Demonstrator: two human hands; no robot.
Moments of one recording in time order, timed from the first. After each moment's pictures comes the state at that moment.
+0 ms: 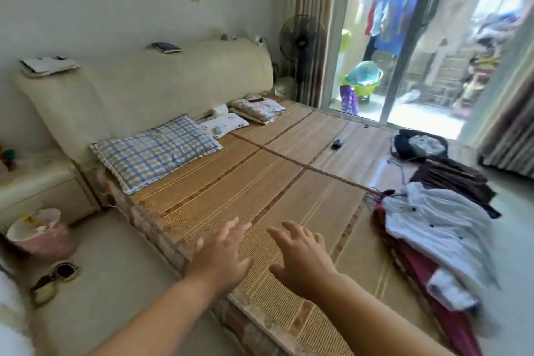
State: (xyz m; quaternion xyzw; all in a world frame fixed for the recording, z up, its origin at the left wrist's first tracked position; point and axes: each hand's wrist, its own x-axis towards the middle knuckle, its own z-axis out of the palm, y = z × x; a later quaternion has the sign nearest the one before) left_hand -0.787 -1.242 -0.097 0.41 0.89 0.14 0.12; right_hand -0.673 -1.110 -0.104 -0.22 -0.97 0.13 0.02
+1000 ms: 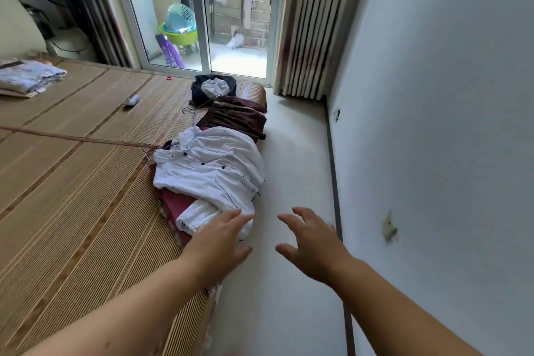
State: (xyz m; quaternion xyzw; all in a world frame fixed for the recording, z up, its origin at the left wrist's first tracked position) left_hand -0.213 -0.841 -0.150 0.67 0.70 0.12 0.21; right_hand -0.016 -0.789 -0.128 -0.50 -0.84 0.20 0.00
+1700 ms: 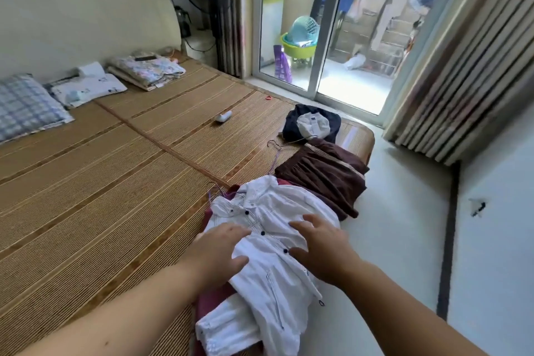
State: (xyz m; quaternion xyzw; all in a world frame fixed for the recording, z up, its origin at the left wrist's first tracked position) left_hand -0.458 -0.547 -0.184 0.50 0.83 0.10 0.21; right_hand -0.292 -0.386 -0.162 -0.30 -0.93 0.17 -0.09
